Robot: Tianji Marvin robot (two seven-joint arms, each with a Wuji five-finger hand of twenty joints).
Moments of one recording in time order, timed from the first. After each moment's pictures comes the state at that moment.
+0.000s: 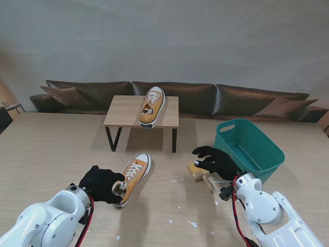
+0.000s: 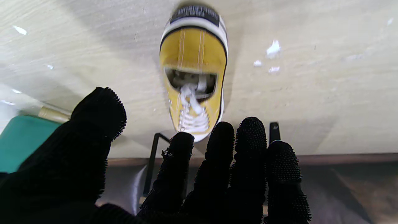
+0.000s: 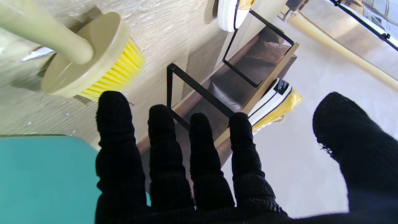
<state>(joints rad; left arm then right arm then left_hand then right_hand) 1.86 -1.03 -1.38 -2.05 1.10 0.04 -0.40 -1.58 -1.12 1.29 -1.58 -0.28 -0.13 0.07 0.61 -0.59 0.64 -0.15 0.65 0.17 0.18 0.36 0.81 0.32 0.34 0.82 0.68 0.37 0.83 0.86 0.21 0.34 1.18 0.78 0.26 -0.52 0.90 -0.08 0.51 0.01 0.46 0.54 0.63 0.13 0.43 0.47 0.70 0.24 0.26 0.41 0.68 0.35 0.64 0.63</state>
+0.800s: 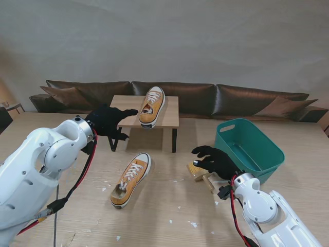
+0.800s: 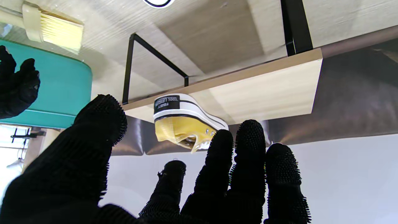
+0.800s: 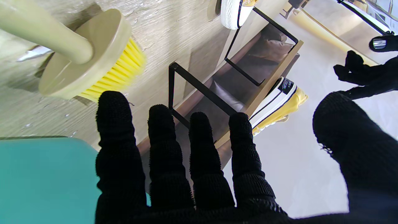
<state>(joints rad) 1.25 -1.01 -1.25 -1.72 0.94 -0.14 -0.43 -1.56 -1.12 1.27 -1.54 -0.28 -0.13 0.04 0.61 -0.53 0.61 -0.13 0.40 0.13 0.01 0.18 0.72 0.32 0.26 0.78 0.63 0.37 0.81 0.86 0.17 0.34 1.18 0.81 0.26 -0.52 0.90 -0.08 0.51 0.01 0.46 0.54 0.64 0.14 0.43 0.47 0.70 0.24 0.26 0.41 0.68 0.35 0.64 0.64</state>
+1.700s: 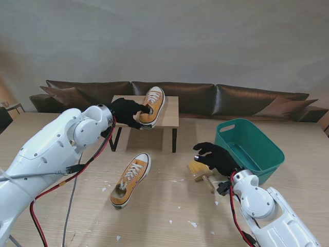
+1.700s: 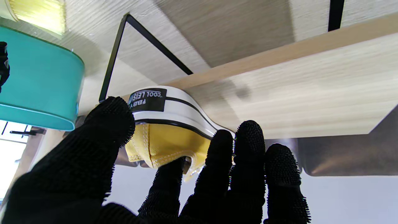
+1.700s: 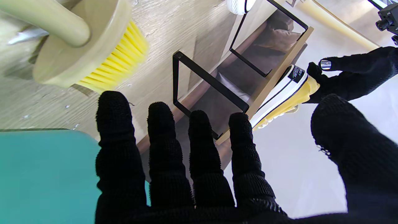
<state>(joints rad) 0.84 -1.06 -0.85 -1.24 0.73 -0.15 -0.26 -1.52 -1.13 1.25 -1.50 -0.26 -0.12 0.01 0.64 -0.52 0.66 -0.13 0.53 0.10 0.15 0.28 0.70 0.33 0.34 0.87 0.63 0.37 0.87 0.89 0.18 0.34 1.19 0.83 0.26 -0.49 0.90 -0.08 0.51 0.01 0.46 0.54 0.66 0.14 0.43 0.47 0.73 0.24 0.26 0.41 0.68 0.35 0.63 0.64</state>
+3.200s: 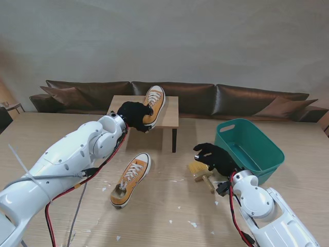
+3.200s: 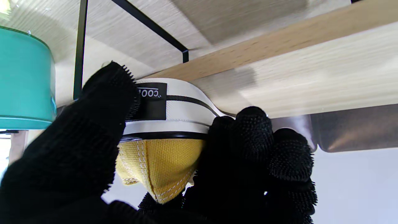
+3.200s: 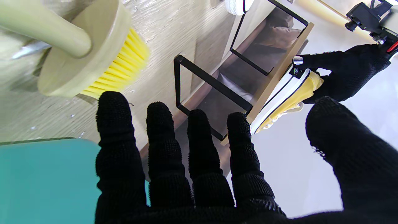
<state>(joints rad) 0.81 -1.13 -0.70 -1.10 0.84 -0.07 0.08 -1.52 -1.14 1.25 -1.49 -0.22 -0.10 0.02 0.74 -0.80 0.69 -0.22 0.79 0.18 1.26 1.11 1.09 0.34 0.57 1.33 1.07 0.31 1.06 0.83 0.63 0.41 1.43 0.68 0.28 -0.47 0.90 -0.08 0.51 0.03 0.47 0.53 0.68 0.15 0.43 0.47 0.73 0.25 0.26 0.41 0.68 0.35 0.61 0.65</state>
